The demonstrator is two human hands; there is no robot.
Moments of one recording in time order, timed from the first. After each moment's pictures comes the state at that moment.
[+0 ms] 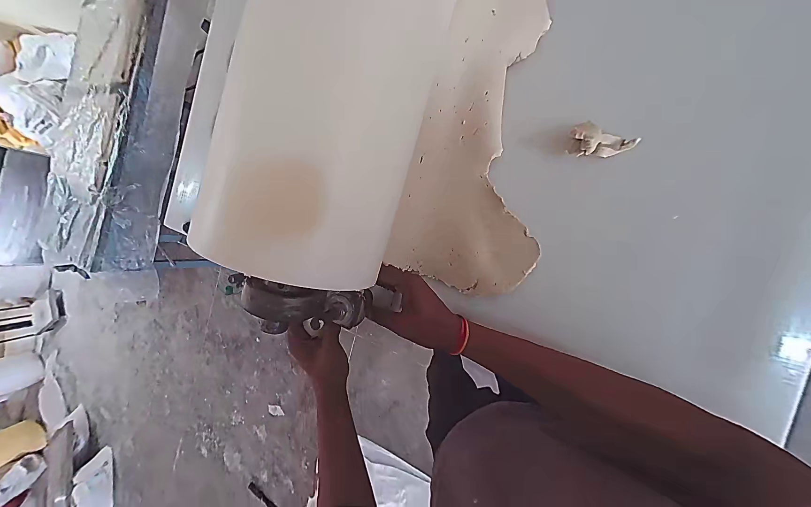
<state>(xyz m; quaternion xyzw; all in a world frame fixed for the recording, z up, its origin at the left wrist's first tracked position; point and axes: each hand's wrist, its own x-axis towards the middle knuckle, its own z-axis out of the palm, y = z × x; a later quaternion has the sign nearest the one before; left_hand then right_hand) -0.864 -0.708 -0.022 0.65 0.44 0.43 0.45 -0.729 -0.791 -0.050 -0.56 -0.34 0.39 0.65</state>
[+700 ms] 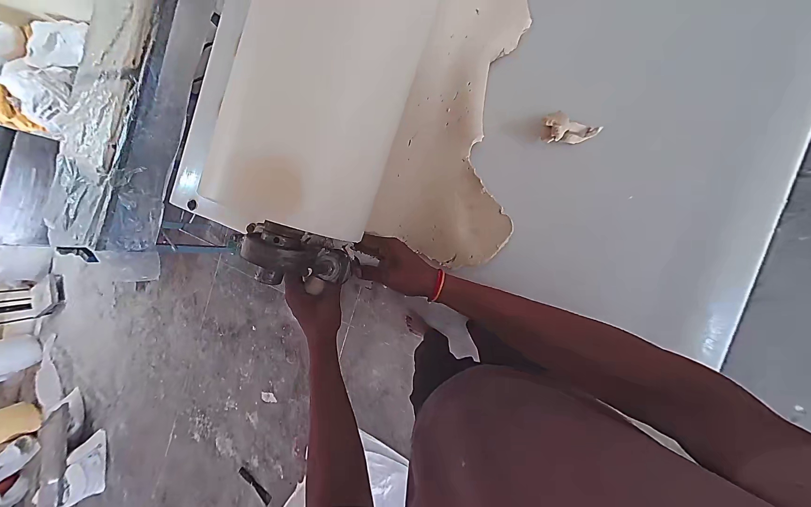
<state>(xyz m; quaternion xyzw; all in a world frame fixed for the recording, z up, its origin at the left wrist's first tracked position) -0.862 -0.701 -0.023 0.74 0.42 0.35 0.38 -0.708 -0.788 -0.059 -0.52 -0.35 0.52 0.57</state>
